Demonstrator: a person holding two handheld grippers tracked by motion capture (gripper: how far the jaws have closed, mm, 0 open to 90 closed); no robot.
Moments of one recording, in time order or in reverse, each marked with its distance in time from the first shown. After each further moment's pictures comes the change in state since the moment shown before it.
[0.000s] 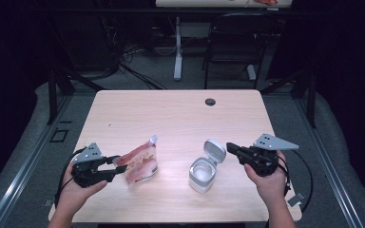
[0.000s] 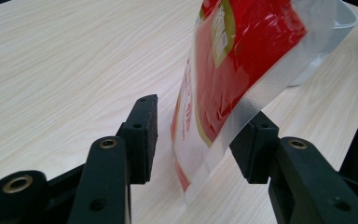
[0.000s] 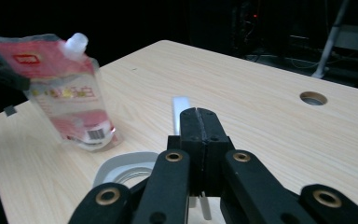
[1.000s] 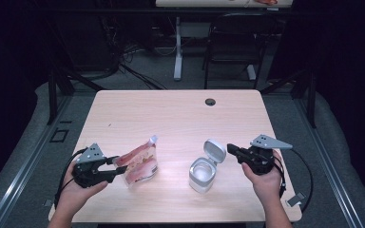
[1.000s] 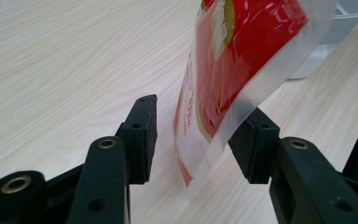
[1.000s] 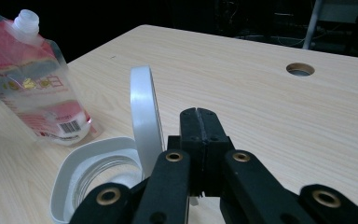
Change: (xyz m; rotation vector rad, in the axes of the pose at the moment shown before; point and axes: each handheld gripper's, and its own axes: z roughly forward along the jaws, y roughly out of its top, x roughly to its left) left arm -0.002 0.000 0.001 0.022 0.015 0.009; right arm -0.011 -0.018 0.017 0.053 -0.053 0.069
